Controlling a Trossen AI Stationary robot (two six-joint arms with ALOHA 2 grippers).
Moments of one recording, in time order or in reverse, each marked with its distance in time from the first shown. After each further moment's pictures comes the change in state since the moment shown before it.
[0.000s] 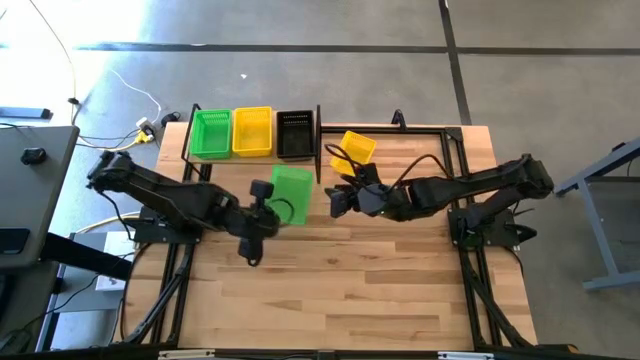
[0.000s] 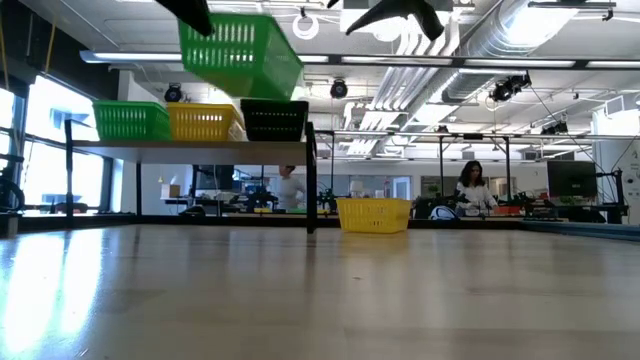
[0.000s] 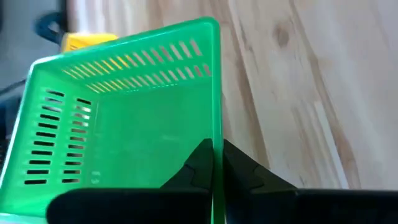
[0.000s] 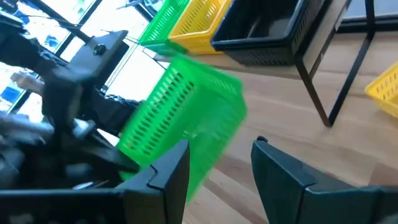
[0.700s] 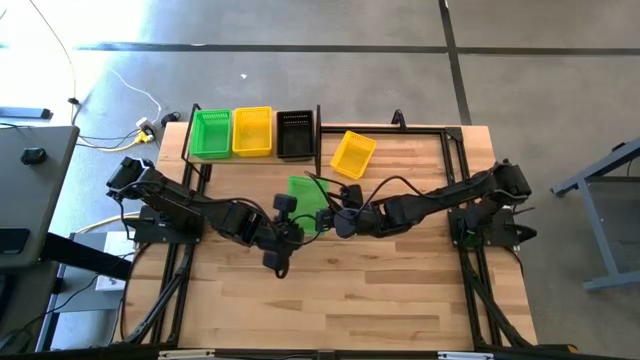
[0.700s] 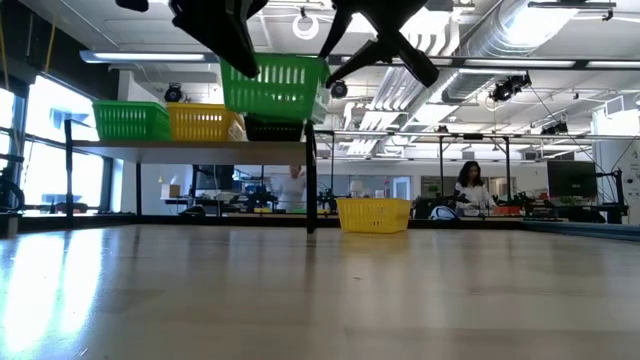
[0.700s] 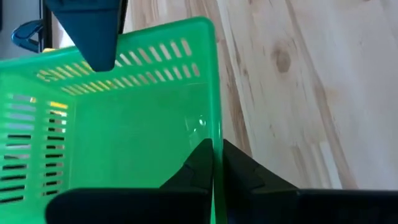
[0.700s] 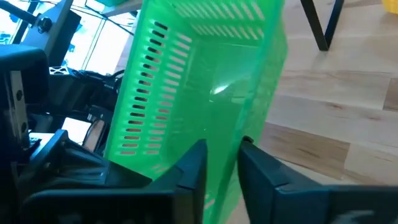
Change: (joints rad) left arm 0.000 0.200 0.001 0.201 -0.012 -0.002; right arm 0.036 0.191 0.000 -0.004 -0.039 0.271
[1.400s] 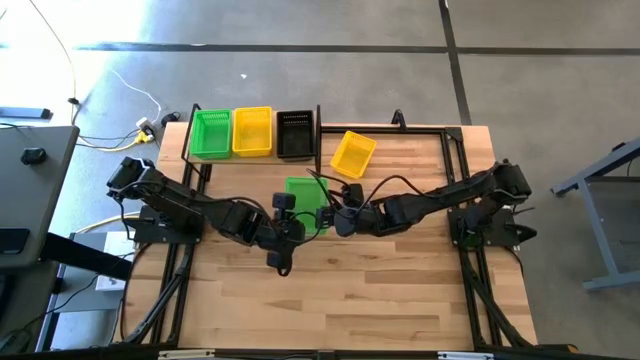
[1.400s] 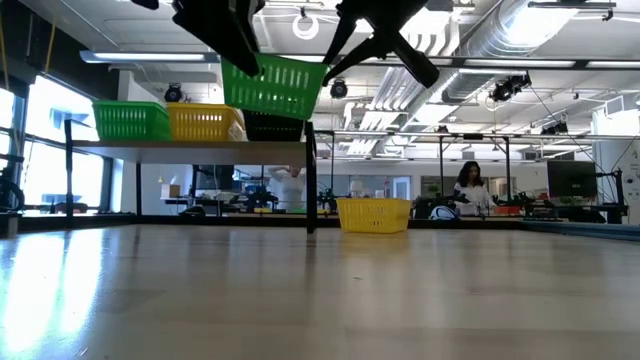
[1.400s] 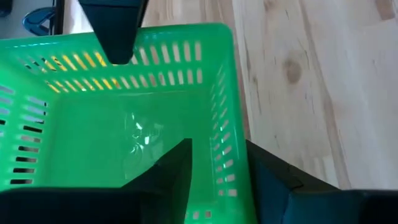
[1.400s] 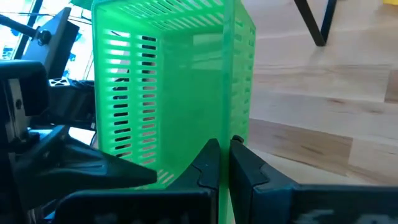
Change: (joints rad) left arm 0.015 0.001 0.000 0.015 -0.034 -0.079; right arm 0.004 0.000 0.000 -0.004 -0.006 0.063
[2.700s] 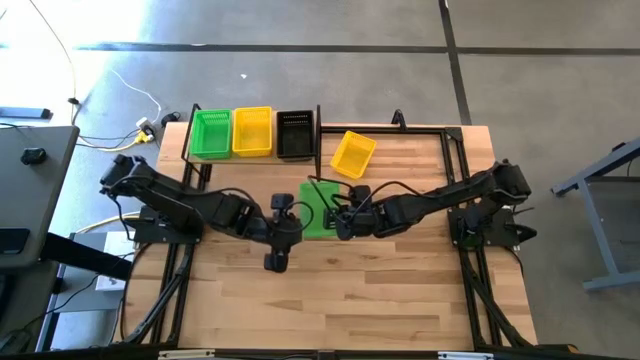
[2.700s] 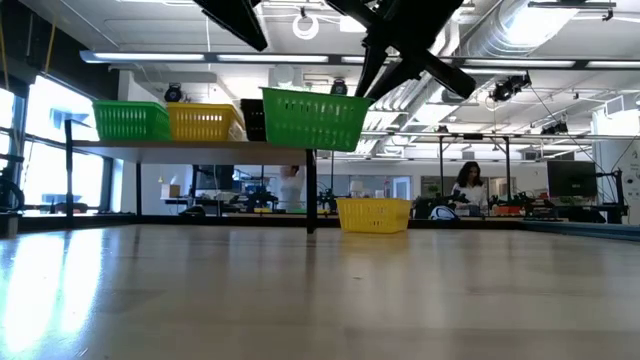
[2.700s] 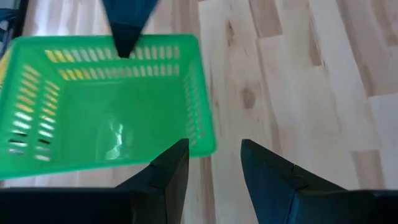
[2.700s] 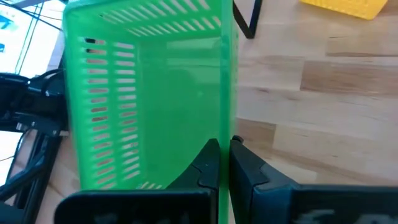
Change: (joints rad) left arm 0.005 -0.068 0.000 0.047 0.166 -0.068; right arm -0.007 0.003 0.000 -0.246 0.000 0.101
